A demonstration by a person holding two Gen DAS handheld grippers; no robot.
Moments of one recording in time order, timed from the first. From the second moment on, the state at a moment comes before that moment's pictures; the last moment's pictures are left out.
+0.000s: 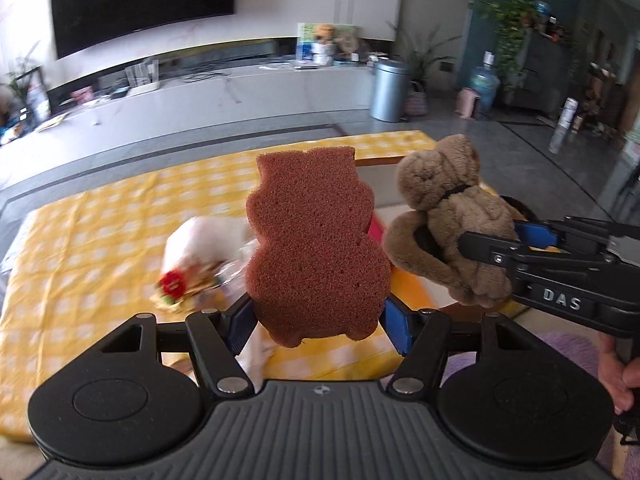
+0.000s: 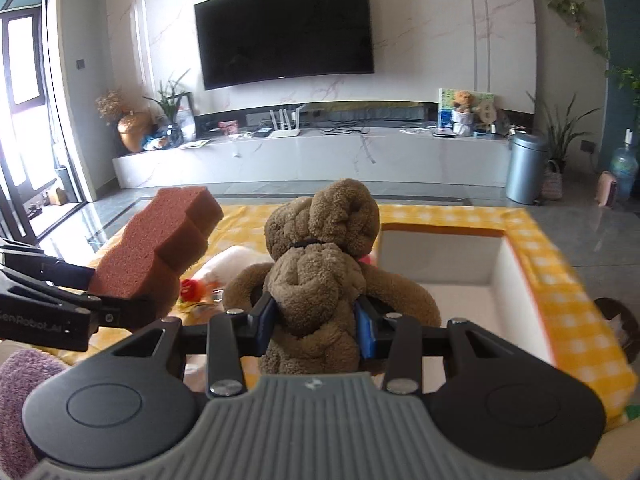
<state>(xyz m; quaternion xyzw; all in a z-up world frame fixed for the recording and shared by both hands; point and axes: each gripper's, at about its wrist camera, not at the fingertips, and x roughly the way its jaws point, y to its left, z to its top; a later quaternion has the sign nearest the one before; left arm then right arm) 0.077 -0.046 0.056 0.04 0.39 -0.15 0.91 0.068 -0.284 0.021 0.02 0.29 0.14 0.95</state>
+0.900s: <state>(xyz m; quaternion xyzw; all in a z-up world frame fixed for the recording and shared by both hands) 0.217 -0.245 -0.045 0.18 0.58 -0.24 0.76 0.186 -0.401 -0.061 -0.07 0.50 0.12 0.85</state>
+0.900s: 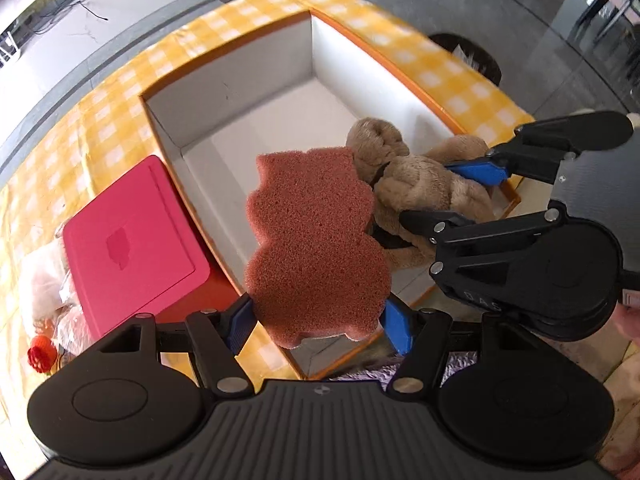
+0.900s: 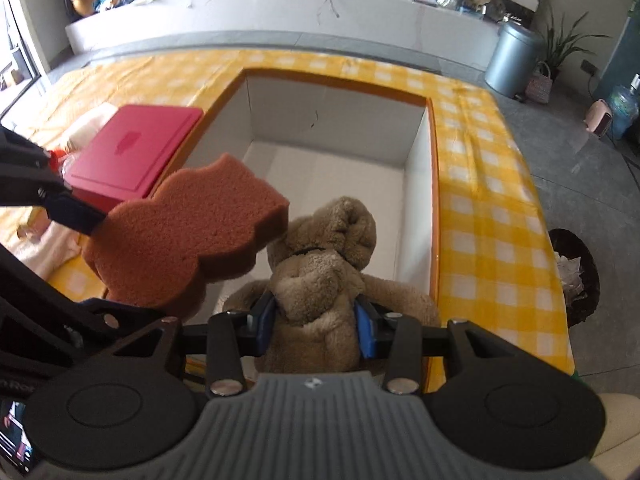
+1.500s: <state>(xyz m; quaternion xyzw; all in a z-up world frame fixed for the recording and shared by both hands) 0.220 -0.250 -0.067 0.20 0.59 -0.26 0.74 0.203 -0.402 -0.086 -0.09 0.55 0.14 0.82</state>
